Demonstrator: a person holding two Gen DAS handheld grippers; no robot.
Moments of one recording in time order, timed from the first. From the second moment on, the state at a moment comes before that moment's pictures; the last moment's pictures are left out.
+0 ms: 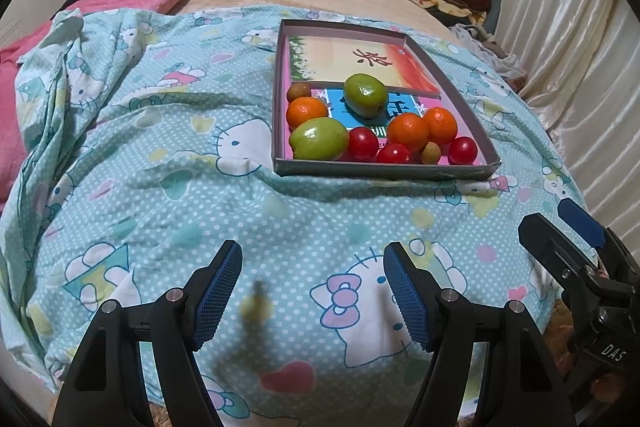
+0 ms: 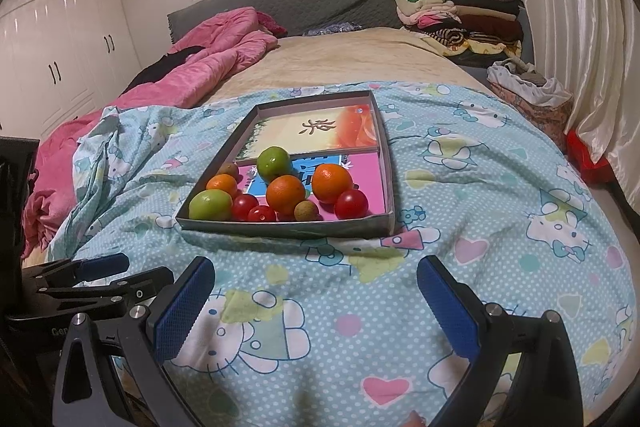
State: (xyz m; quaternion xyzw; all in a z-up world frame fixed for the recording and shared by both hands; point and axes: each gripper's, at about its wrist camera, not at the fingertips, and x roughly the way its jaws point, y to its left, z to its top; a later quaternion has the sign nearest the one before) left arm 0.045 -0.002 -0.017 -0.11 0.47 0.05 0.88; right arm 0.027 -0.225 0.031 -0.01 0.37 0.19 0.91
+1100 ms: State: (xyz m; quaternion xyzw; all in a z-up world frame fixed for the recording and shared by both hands) left arm 0.044 -0.003 -0.014 -0.10 0.46 0.05 0.88; right arm 0.027 -0.226 0.032 -0.01 0.37 0.20 0.91
